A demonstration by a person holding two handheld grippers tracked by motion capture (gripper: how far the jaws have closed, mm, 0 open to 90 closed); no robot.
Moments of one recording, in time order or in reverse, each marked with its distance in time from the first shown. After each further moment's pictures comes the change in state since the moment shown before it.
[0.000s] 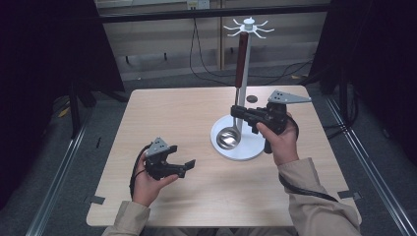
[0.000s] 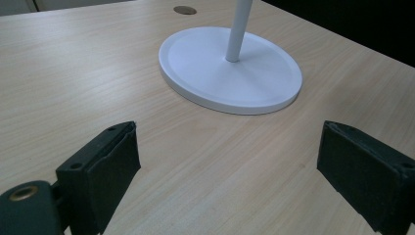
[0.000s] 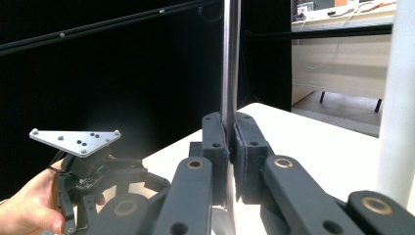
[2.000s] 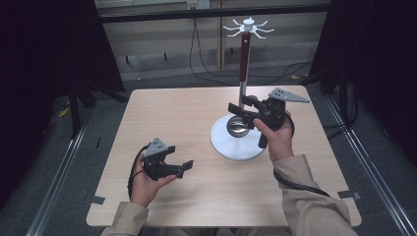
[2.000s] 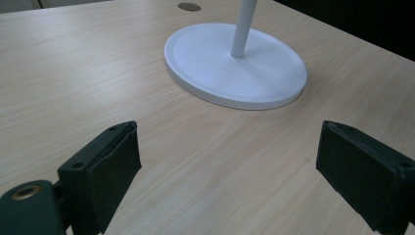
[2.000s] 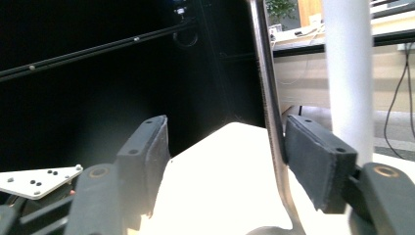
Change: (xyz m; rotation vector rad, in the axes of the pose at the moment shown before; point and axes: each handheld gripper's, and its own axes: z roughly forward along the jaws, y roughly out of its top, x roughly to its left) left arm 0.004 -0.003 -0.004 0.010 0.012 0.000; right arm -0.016 -0.005 0.012 -0.107 -0.095 0.048
